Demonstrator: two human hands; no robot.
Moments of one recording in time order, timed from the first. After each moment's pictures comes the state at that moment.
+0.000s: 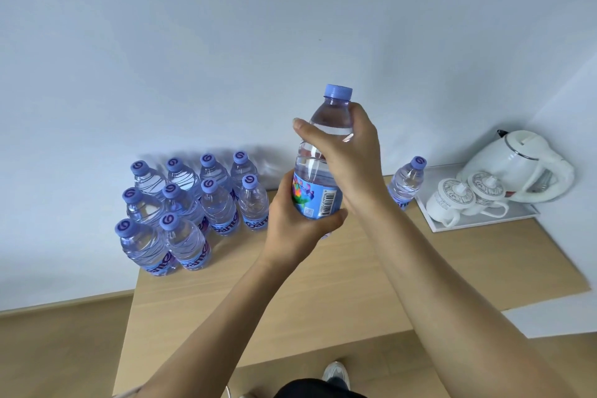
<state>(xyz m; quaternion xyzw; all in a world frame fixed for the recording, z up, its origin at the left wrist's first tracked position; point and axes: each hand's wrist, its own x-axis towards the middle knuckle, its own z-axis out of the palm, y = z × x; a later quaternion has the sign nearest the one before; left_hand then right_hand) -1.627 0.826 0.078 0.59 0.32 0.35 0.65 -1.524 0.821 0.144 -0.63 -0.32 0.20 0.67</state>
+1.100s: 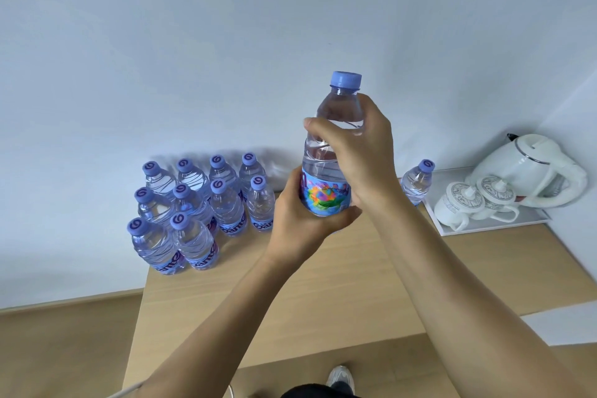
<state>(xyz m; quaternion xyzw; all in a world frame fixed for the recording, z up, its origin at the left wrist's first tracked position) -1.631 0.827 0.090 0.60 0.30 0.36 0.65 -1.528 0.817 0.163 -0.60 -0.36 0.20 0.68</state>
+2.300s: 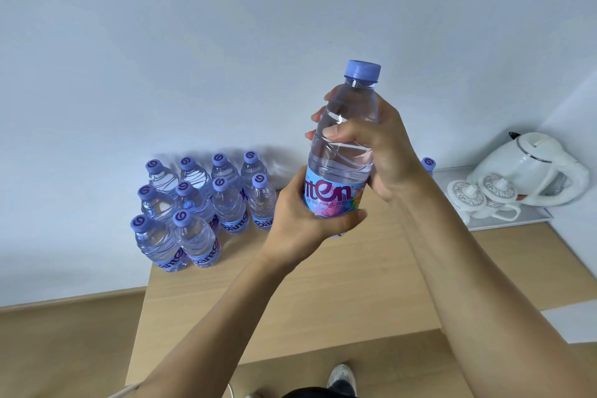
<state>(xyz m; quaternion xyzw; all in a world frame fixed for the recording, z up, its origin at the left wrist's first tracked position) -1.640 0.823 0.101 0.61 0.27 0.32 0.67 -1.506 0.803 0.174 -0.46 -0.42 0.40 0.68</state>
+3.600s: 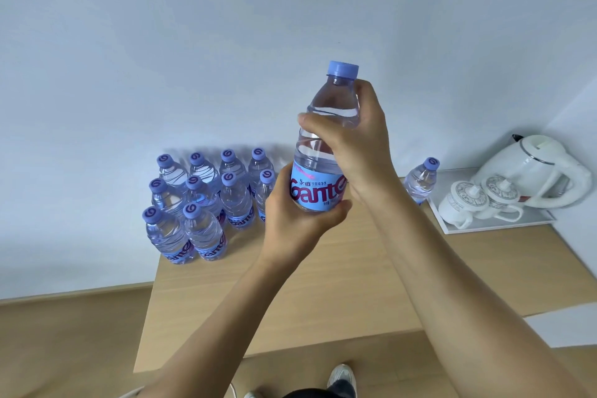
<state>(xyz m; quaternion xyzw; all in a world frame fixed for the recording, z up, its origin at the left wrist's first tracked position) -1.657 0.816 0.098 0.61 0.35 0.41 0.58 -1.550 0.808 0.177 -0.56 -0.39 0.25 0.69</state>
